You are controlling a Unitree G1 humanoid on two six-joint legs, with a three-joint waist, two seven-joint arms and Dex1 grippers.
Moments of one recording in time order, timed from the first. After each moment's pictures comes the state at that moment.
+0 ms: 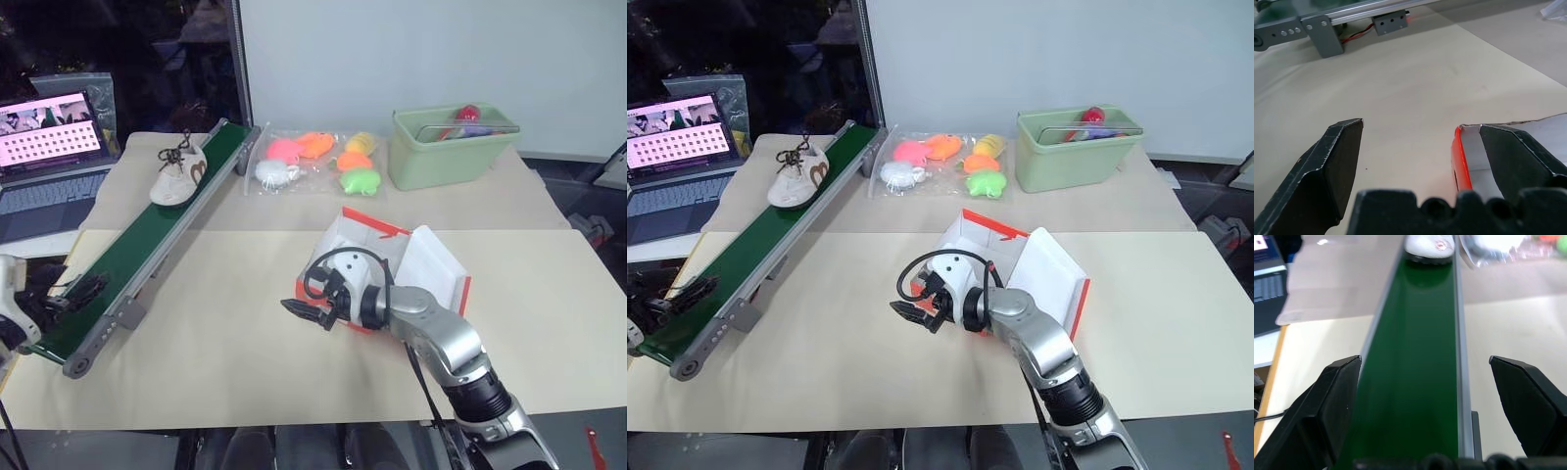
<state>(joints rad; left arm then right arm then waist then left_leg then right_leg) 0.00 0.85 0.60 0.19 -0.47 0.39 -0.83 -0.42 -0.29 0.33 -0.29 0.32 0.74 0.56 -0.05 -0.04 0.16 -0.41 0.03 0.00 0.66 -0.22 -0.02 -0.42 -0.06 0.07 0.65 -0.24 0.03</state>
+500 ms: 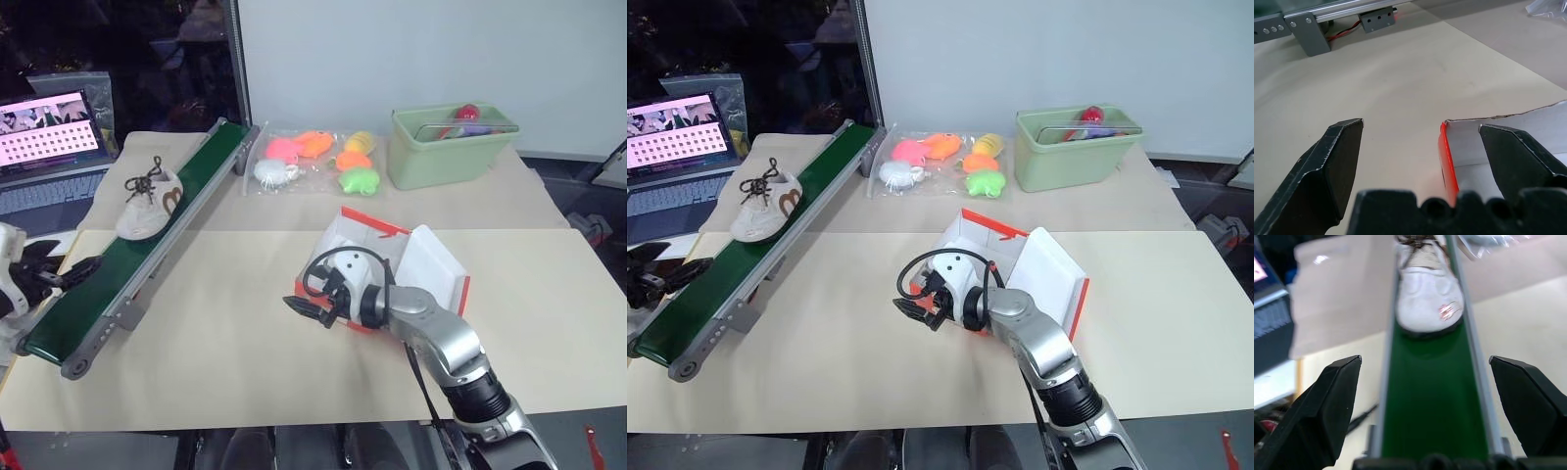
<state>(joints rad) -0.16 0.98 0.51 0.34 -0.40 0.34 -0.90 -0.41 -0.28 0.33 -0.29 0.30 0.74 0.54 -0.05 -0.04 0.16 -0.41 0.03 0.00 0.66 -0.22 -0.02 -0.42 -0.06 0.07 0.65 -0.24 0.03</state>
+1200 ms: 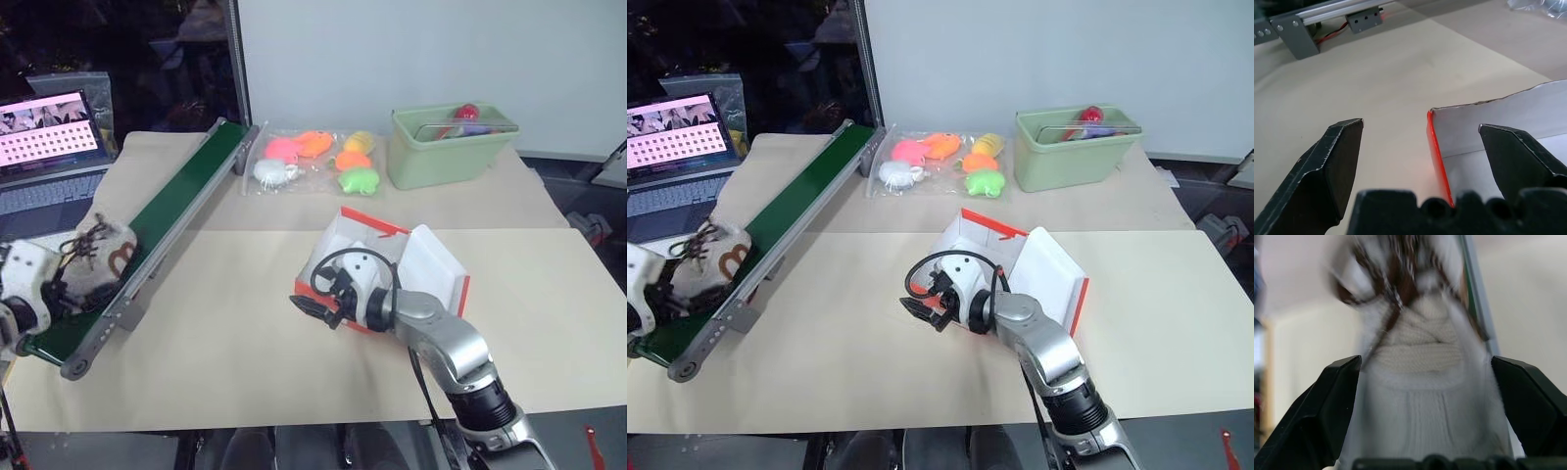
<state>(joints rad) -0.18 0.97 0.38 0.49 -0.31 0.29 -0.91 -0.37 -0.28 0.27 -0.35 0.31 0.79 0.51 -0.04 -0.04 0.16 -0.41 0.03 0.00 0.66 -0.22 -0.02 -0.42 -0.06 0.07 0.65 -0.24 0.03</state>
